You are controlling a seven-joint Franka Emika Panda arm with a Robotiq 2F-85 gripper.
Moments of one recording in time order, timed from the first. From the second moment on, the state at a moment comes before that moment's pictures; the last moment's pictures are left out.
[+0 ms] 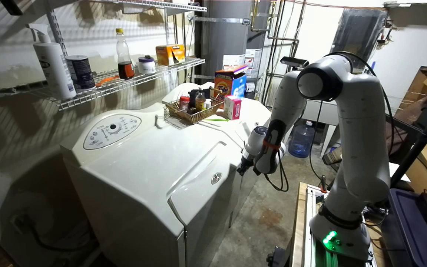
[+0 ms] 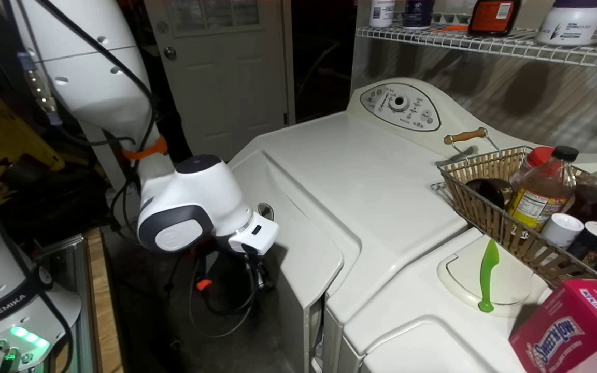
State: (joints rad) arm -0.11 0.42 -0.30 -2.64 -0.21 3.31 0.16
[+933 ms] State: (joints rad) arm -0.10 0.51 -0.31 -2.56 -0.09 3.39 -0.03
